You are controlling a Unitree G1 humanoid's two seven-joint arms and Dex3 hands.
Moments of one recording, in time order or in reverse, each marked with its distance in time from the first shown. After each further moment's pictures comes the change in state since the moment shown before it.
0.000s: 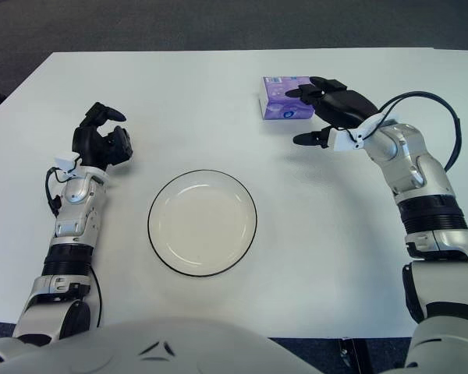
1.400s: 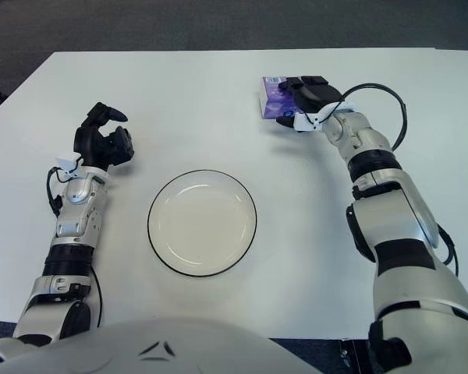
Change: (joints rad) left arm 0.003 -0.001 -0.008 -0.006 0.001 -0.001 0.001; right arm -0.451 0.259 0.272 0.768 -0.212 0.045 -0.252
